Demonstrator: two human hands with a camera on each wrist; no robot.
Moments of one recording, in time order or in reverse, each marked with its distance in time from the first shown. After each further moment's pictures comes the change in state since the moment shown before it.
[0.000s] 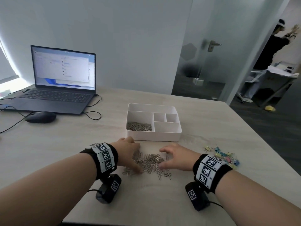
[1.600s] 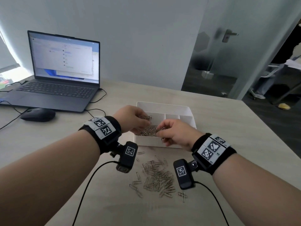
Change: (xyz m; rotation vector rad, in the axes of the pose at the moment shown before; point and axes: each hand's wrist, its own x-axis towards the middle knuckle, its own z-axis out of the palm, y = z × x) left_hand 0.060 -0.053 -0.073 -1.064 0.344 -0.010; right_hand 0.097 -0.045 -0.051 0.857 0.085 -0.047
